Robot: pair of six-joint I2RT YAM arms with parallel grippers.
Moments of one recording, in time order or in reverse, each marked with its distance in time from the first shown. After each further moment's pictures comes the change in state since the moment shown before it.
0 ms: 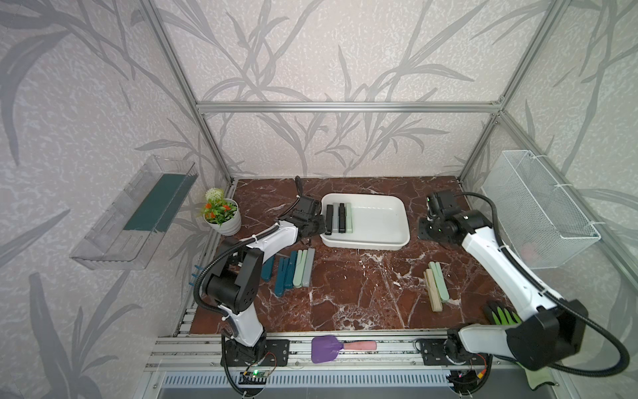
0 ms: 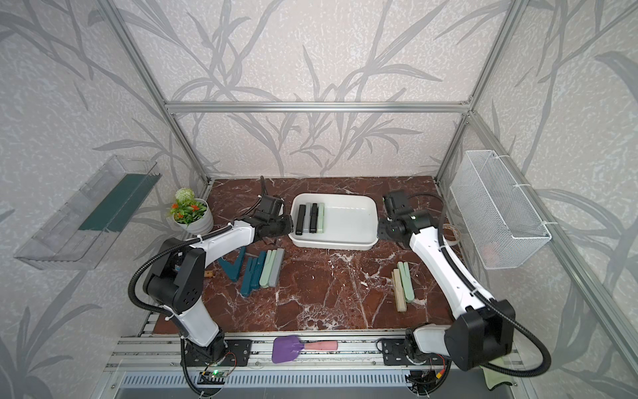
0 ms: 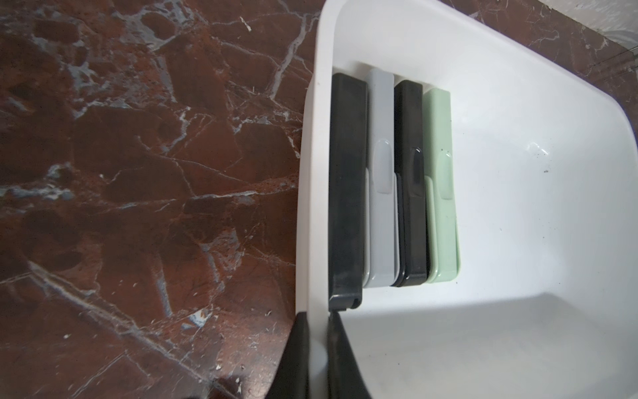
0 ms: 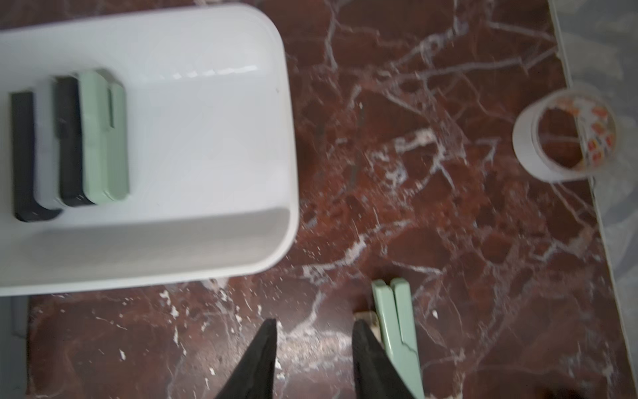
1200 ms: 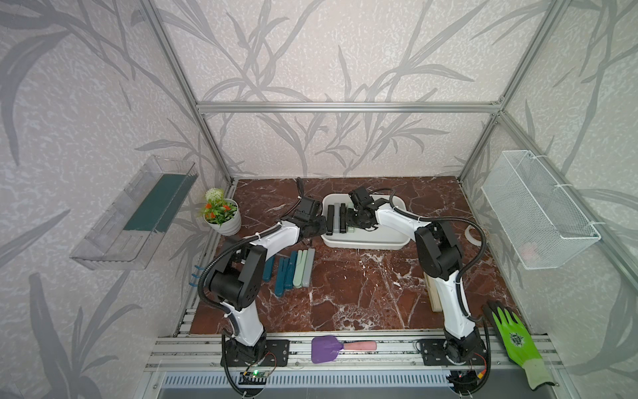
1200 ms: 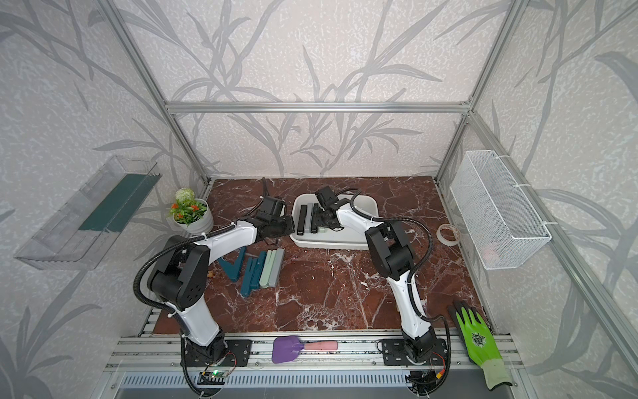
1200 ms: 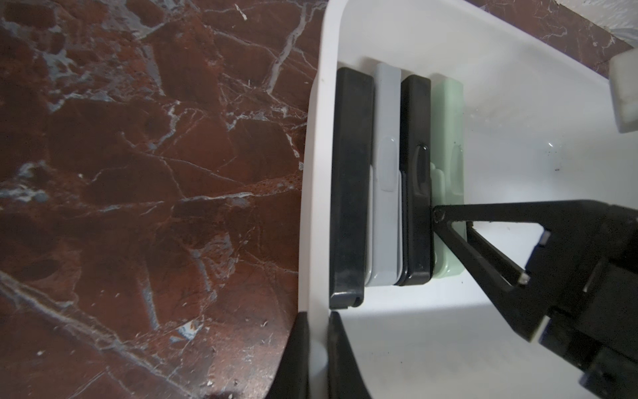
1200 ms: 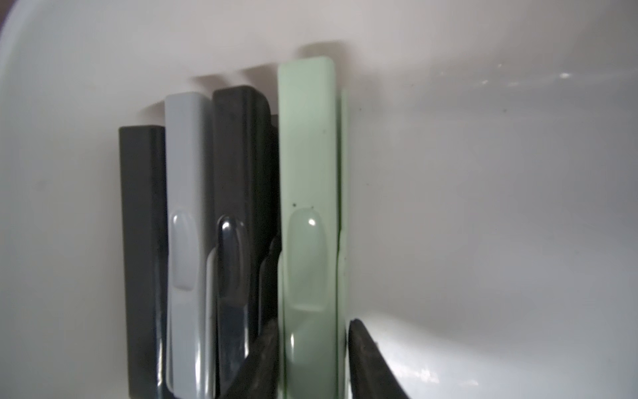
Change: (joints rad) left arm 0.000 0.037 0.001 0.034 0.006 -0.016; right arm 0.283 0.966 0.593 0.459 -0.181 0.243
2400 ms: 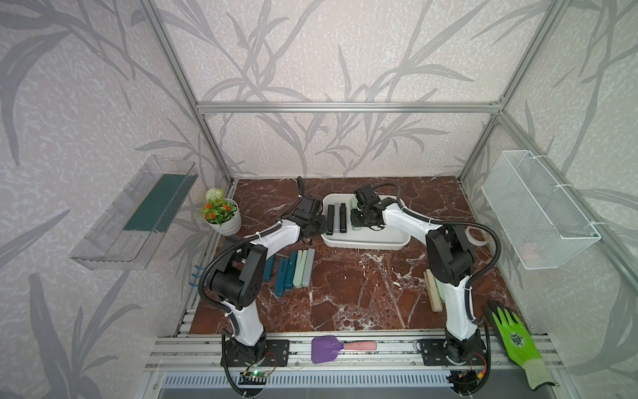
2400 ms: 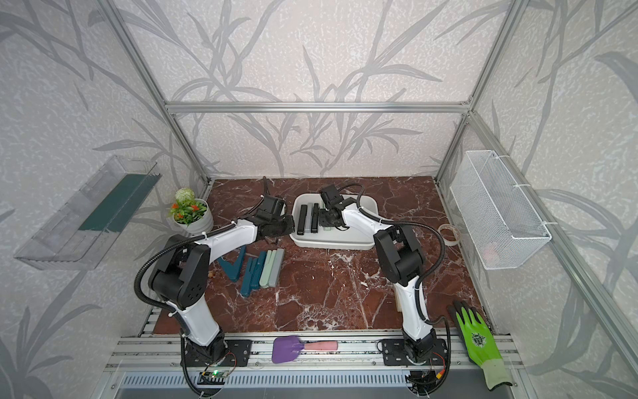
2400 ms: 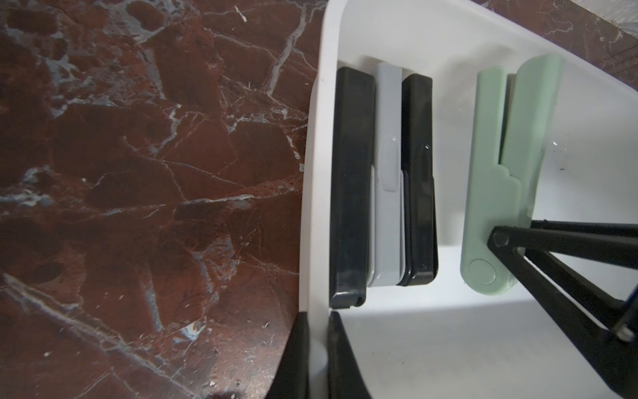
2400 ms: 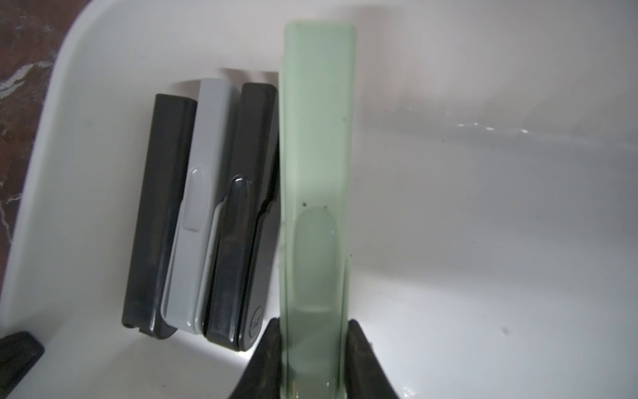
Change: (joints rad) left arm 0.000 0.009 0.023 -0.026 -0.004 0.011; right arm -0.004 -0.111 -0.082 -0.016 0.041 -0.188
